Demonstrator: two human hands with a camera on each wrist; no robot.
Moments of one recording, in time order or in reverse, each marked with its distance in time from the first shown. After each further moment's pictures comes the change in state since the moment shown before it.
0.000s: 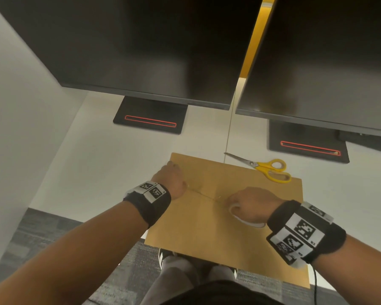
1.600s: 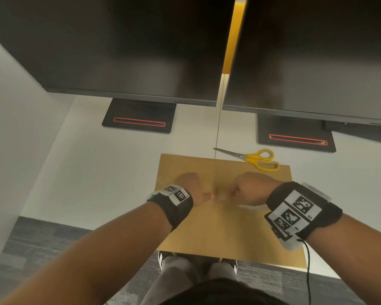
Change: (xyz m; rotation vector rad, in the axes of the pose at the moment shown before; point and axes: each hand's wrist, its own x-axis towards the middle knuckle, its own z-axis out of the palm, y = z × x) left_hand 0.002 0.063 0.030 0.086 -0.119 0.090; right_hand -0.012 0.016 -0.021 0.096 0.034 0.013
